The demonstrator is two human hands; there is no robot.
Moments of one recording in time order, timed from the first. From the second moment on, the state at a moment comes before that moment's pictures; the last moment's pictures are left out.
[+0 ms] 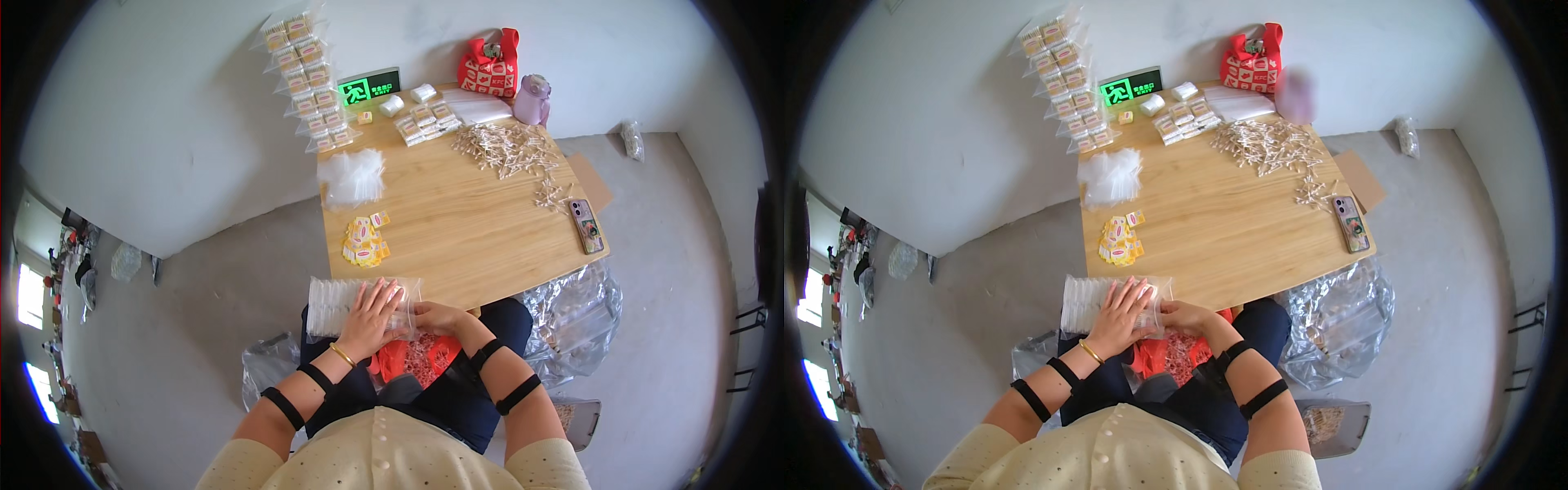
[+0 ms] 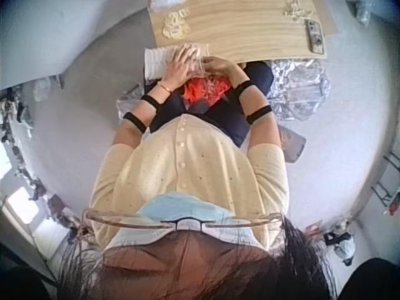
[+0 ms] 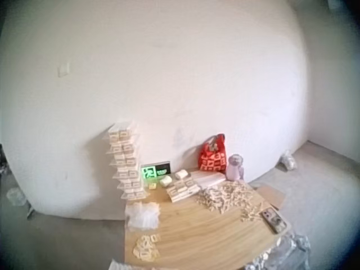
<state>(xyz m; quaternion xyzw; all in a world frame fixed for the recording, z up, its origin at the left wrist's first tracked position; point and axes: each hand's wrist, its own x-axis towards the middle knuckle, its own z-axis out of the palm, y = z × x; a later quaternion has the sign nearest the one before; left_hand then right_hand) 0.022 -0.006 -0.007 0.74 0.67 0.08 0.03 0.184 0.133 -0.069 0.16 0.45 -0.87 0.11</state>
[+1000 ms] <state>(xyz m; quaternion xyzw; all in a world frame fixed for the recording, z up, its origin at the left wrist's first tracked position) 0.033 -0.008 -0.006 0.75 0.66 0.07 0.02 0.144 0.109 -0.146 0.07 0.93 -0.33 -0.16</state>
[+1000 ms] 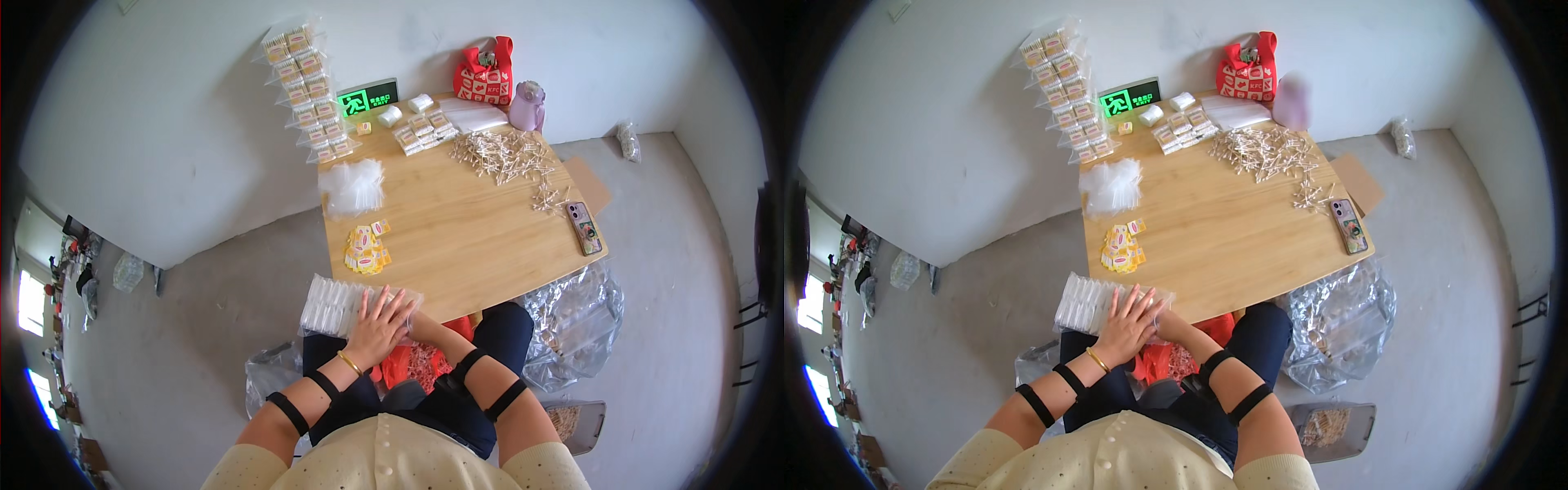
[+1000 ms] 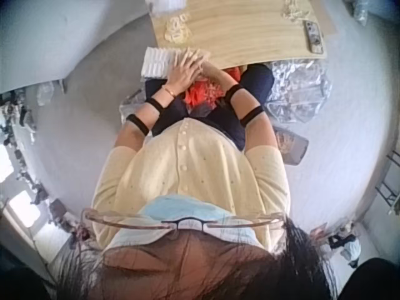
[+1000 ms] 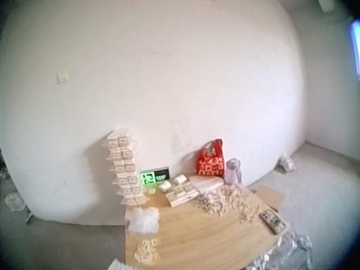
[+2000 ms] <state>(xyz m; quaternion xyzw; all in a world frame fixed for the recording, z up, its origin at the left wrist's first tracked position) -0.004 0.010 -0.012 0.67 0.65 0.31 0.17 0.158 0.149 -0.068 0.19 0.71 -0.68 0.06</state>
